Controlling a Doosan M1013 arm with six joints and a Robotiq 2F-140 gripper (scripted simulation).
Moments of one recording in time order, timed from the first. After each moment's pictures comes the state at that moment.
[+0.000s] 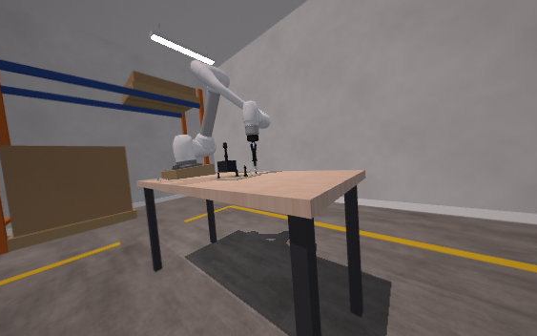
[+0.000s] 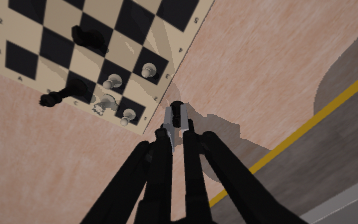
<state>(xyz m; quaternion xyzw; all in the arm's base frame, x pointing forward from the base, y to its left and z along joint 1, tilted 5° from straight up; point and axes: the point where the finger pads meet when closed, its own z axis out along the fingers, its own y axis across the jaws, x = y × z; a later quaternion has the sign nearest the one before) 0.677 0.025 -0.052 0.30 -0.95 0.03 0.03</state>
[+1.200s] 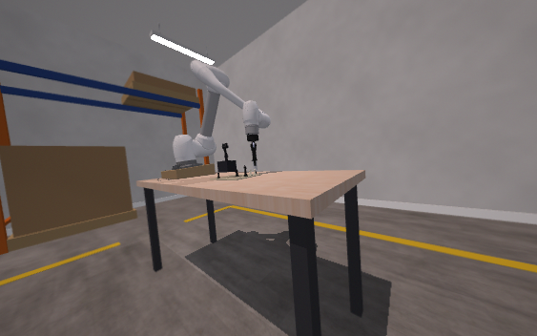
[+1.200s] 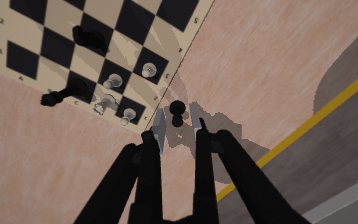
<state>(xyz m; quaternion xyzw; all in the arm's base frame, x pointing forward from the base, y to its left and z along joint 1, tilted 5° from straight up) 0.677 0.025 -0.051 0.30 -0.95 0.03 0.03</state>
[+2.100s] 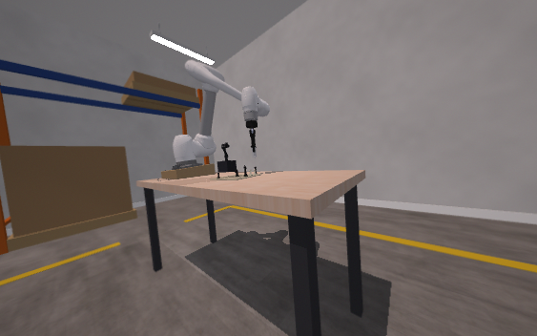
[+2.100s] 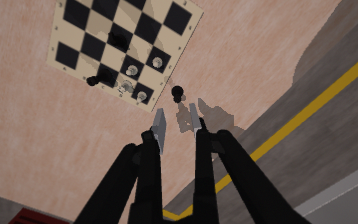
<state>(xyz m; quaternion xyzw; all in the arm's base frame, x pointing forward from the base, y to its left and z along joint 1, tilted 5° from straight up) 0.681 0.031 0.036 0.30 -0.95 0.03 0.03</state>
